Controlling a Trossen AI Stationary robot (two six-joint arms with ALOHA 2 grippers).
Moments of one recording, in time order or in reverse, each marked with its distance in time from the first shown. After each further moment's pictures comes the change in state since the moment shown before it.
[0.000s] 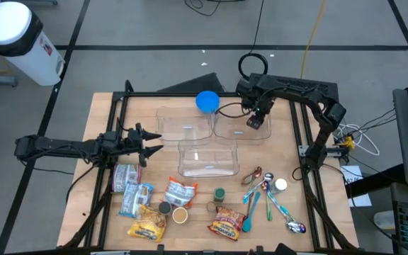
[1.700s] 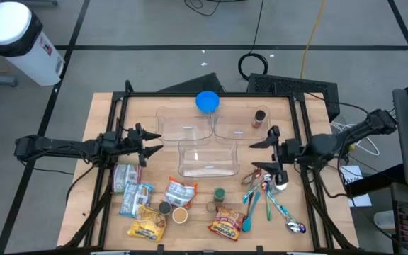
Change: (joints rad) left arm 0.000 0.000 0.000 0.000 0.000 0.000; right arm 1.056 -0.952 -0.741 1.675 0.187 0.036
